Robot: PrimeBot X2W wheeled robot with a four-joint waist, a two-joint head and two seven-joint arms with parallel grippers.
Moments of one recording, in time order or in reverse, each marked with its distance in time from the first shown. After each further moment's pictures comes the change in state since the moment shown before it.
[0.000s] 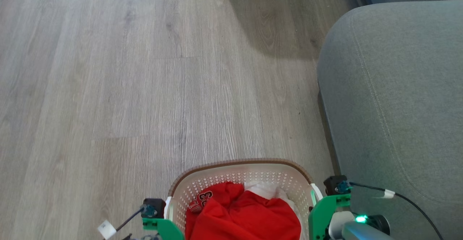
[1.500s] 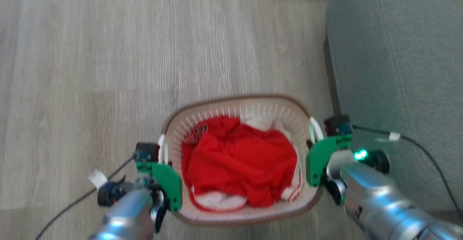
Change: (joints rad) left arm -0.224 0.001 -0.034 0.034 -0.052 0.000 -0.057; right arm -0.251 0.000 0.088 0.039 0.064 0.000 -0.070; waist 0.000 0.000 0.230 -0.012
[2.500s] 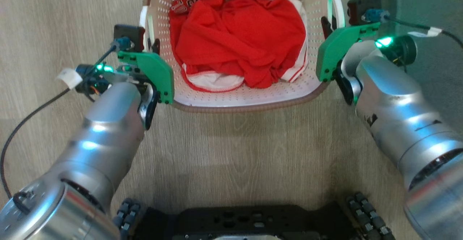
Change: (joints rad) left arm -0.435 0.009 0.008 0.013 0.039 0.009 -0.050; right arm -0.403 -0.013 -0.174 0.033 -0.192 0.000 -0.050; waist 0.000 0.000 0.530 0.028
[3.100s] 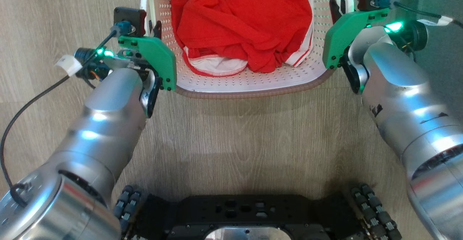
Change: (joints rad) left arm -0.054 -0.007 0.017 -0.007 0.019 0.007 -0.003; right arm -0.030 0.000 -0.210 -0.001 -0.228 0.000 -0.002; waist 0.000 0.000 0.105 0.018
